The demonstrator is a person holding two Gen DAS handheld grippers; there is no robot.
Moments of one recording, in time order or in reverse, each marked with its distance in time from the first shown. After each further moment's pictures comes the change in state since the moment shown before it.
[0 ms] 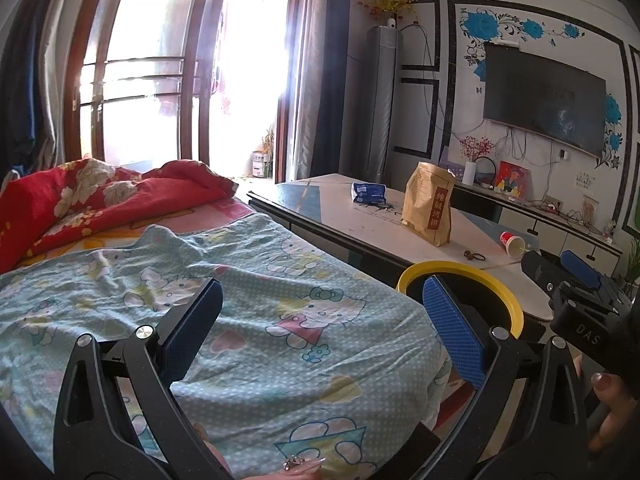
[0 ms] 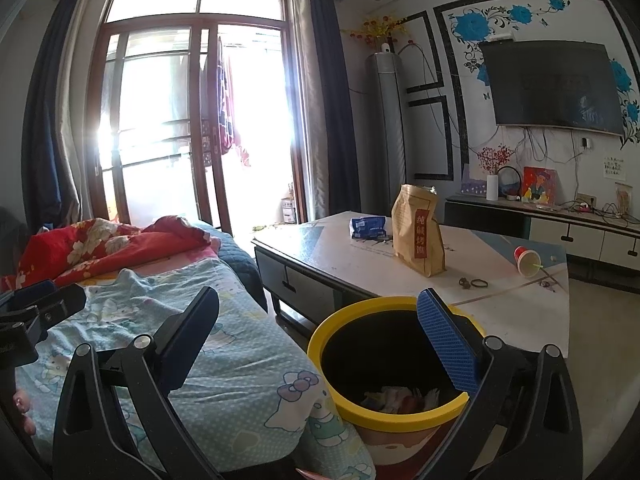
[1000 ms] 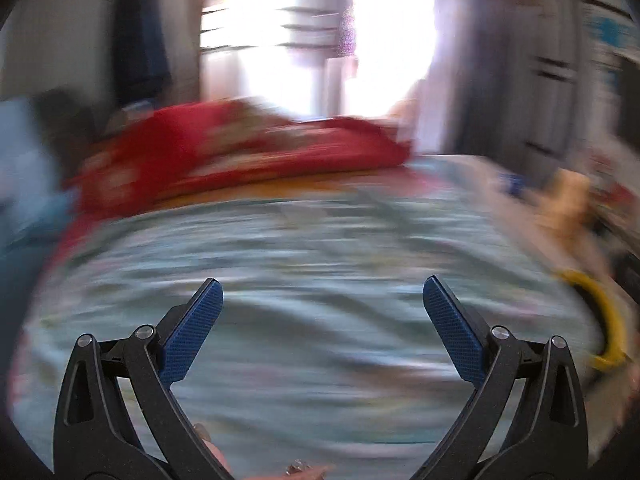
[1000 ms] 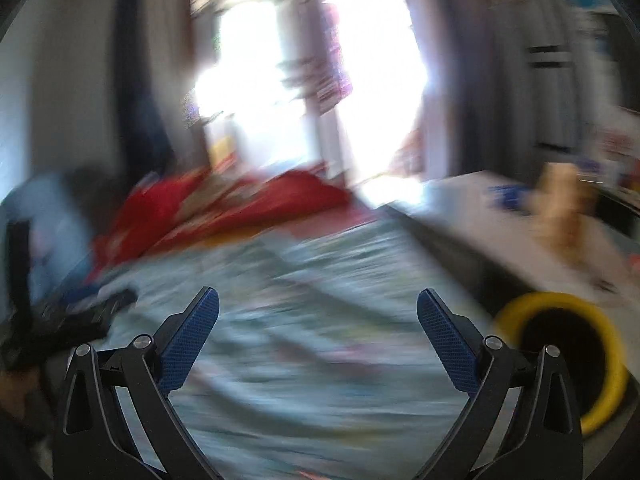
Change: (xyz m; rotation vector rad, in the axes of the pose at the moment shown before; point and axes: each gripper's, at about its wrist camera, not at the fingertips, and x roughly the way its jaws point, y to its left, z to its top) left arm -0.032 0.237 -0.002 -0.223 0.174 0.520; right arm 0.058 0.203 0.013 -0.128 0.287 0.489
